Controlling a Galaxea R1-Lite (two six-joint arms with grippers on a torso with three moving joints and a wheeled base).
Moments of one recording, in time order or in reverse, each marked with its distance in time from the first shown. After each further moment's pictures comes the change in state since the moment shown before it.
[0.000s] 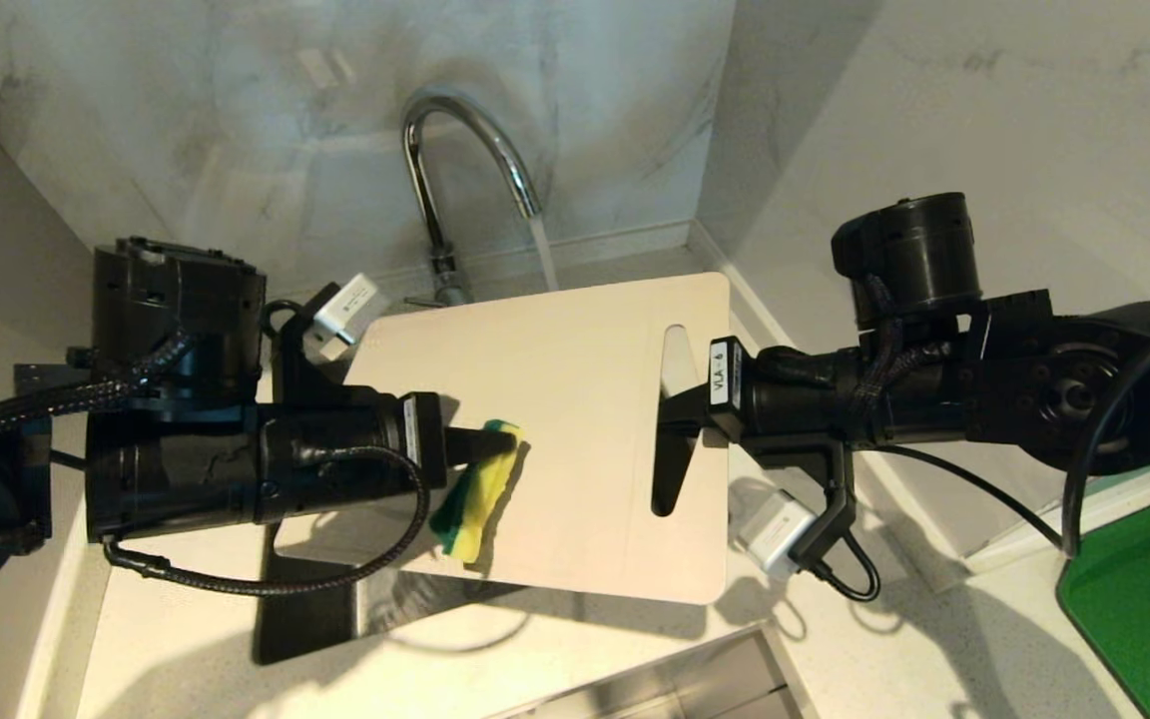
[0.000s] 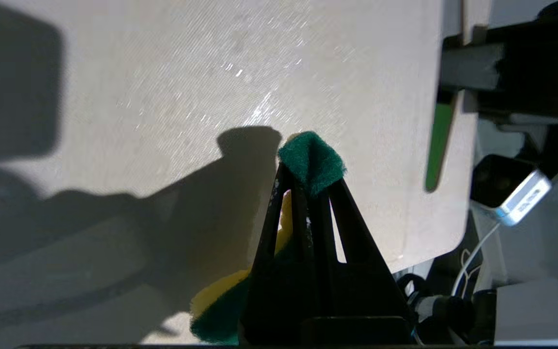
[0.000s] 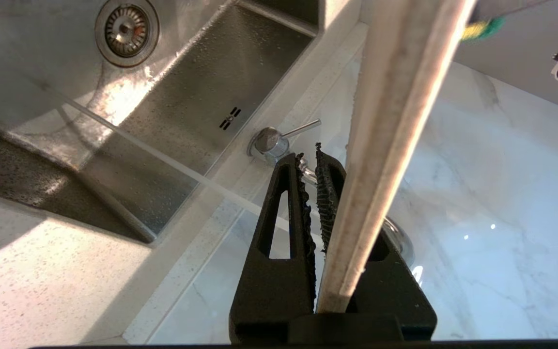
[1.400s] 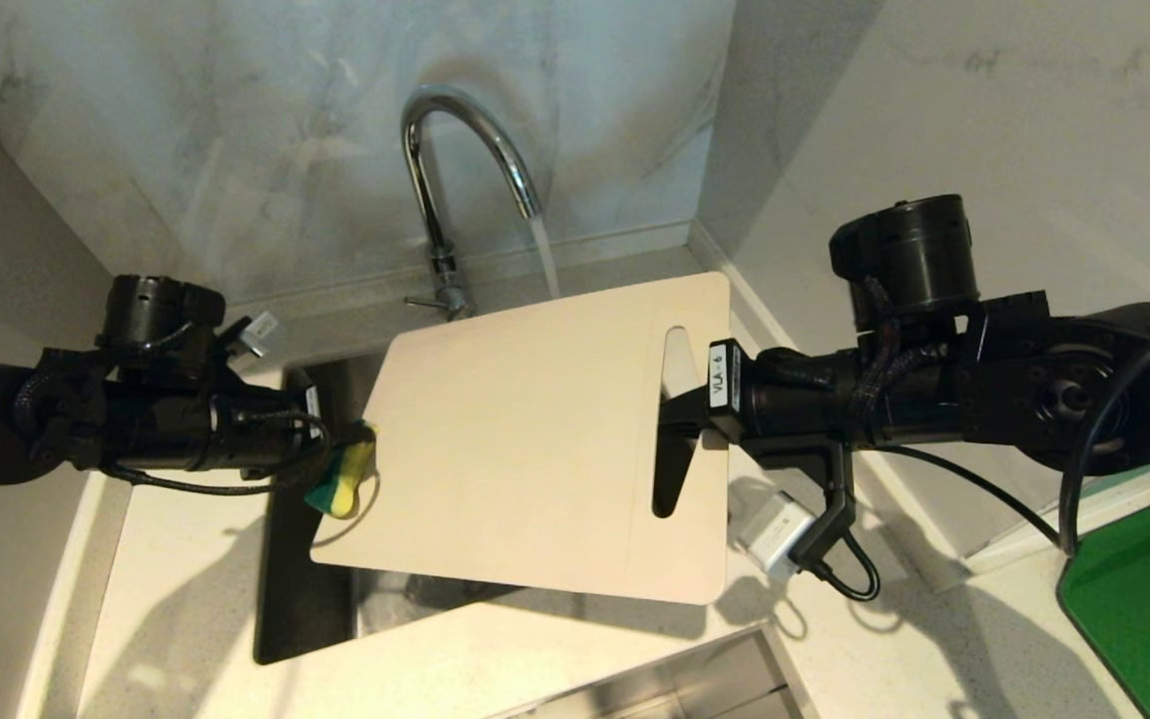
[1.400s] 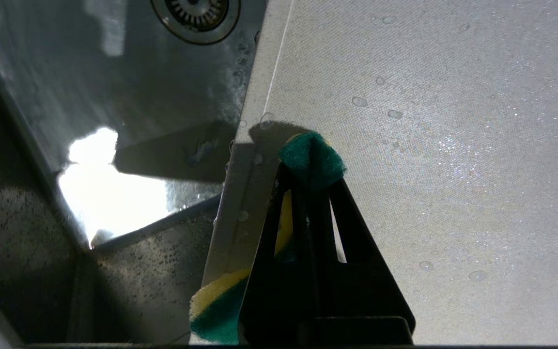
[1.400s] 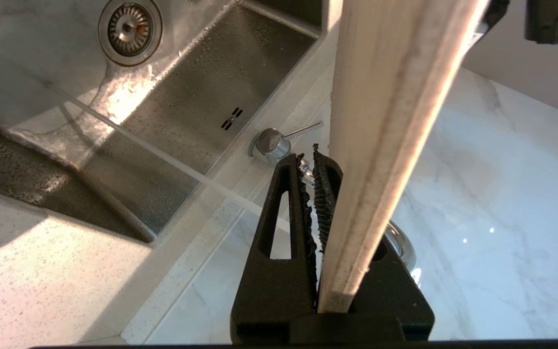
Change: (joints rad) left arm 0.474 0.170 -0.088 0.157 -0.105 0.101; right arm 0.000 0.002 0.000 -0.001 0.001 -0.014
